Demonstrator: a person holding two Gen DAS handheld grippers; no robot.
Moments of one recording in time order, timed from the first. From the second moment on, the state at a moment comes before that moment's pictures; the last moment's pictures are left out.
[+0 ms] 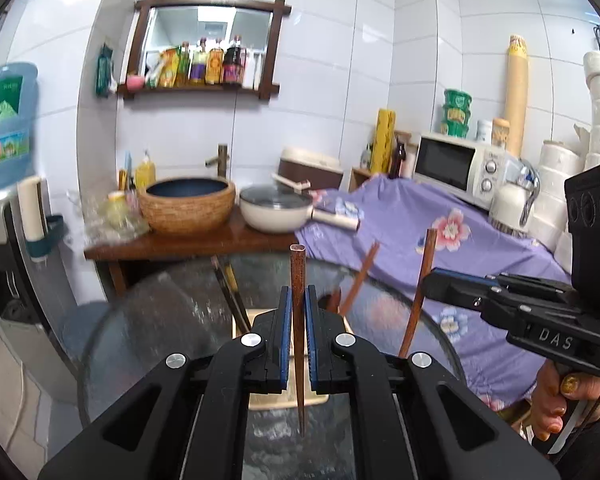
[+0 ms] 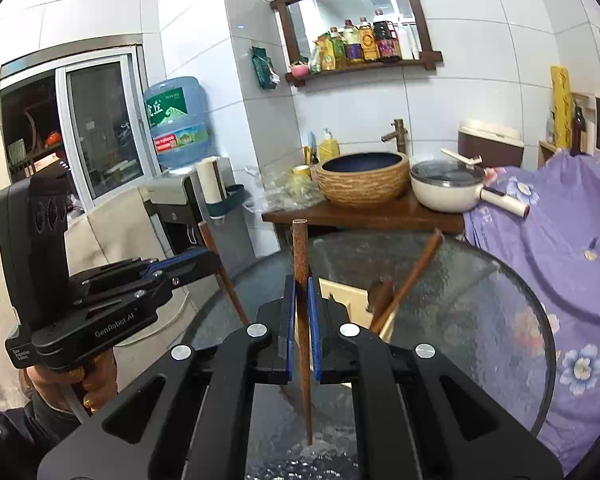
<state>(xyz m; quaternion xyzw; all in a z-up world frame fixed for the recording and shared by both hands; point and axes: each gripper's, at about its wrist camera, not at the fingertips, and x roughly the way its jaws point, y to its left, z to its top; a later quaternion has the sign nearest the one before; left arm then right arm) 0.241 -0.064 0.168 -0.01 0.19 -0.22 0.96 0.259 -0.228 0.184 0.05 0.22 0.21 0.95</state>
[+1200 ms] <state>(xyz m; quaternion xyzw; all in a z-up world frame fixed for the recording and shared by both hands) 0.366 -0.079 0.129 -0.04 0.25 -0.15 0.95 0.364 -0.236 0.140 0.08 0.23 0.14 0.96</state>
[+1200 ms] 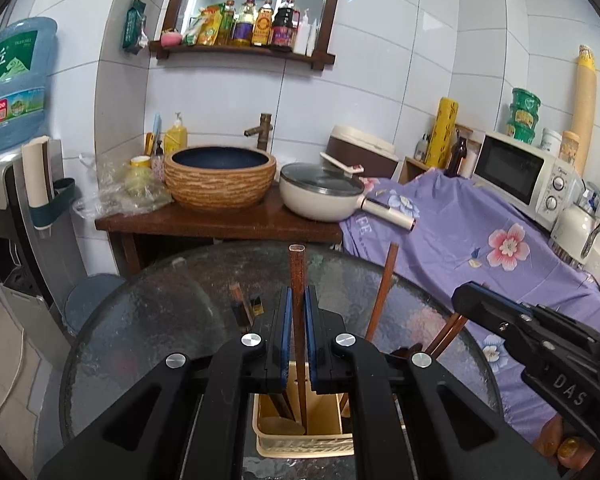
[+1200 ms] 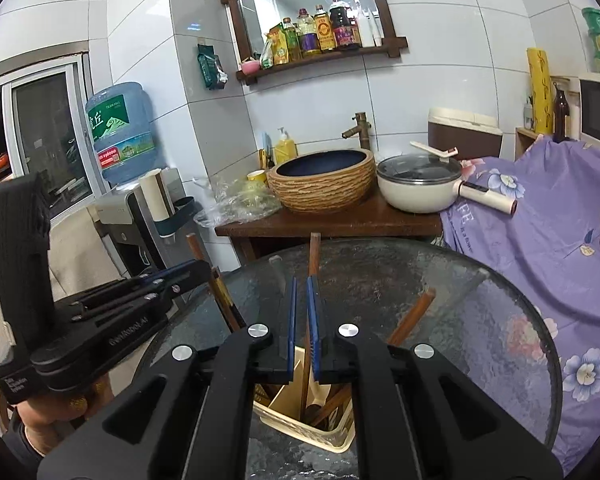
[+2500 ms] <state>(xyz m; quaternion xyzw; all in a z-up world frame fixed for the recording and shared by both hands) 0.136 -0.006 -0.004 -0.01 0.22 -0.02 0.98 0.117 -0.233 -0.003 0.04 0.17 0.09 0.98</state>
